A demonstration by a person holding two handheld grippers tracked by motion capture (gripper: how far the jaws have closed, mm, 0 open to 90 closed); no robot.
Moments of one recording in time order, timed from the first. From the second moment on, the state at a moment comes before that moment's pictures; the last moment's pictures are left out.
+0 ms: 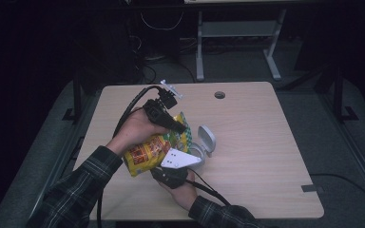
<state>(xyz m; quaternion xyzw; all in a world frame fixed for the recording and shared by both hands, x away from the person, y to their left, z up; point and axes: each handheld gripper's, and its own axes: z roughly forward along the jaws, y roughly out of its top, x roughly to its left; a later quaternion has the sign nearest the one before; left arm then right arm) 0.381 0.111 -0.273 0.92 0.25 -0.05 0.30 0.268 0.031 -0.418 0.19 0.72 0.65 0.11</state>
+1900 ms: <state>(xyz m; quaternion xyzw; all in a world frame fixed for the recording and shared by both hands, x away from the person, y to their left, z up) 0.384 0.093 -0.268 0.93 0.25 -0.05 0.26 0.268 0.025 -0.413 0.19 0.71 0.67 0.11</state>
